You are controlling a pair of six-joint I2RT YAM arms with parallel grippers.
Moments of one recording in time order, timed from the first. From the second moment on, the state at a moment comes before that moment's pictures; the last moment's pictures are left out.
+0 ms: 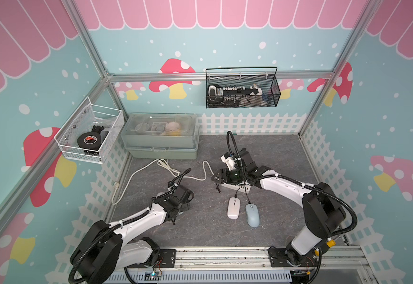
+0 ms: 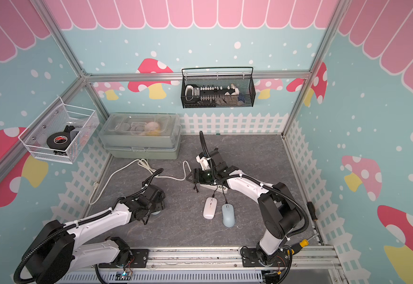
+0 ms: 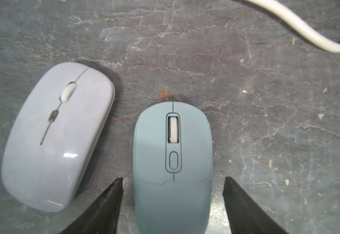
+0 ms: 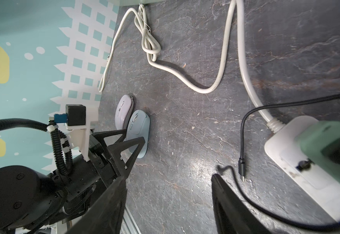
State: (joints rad) left arm -0.58 1.19 0.51 -0.46 -0.36 -0.78; right arm 0.62 1.65 1.11 -0.22 -0.50 0.59
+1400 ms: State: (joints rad) left arm -0.76 1.14 0.55 -0.18 -0.16 -0.65; right arm 0.67 1.53 1.10 -0.34 -0.25 0.50
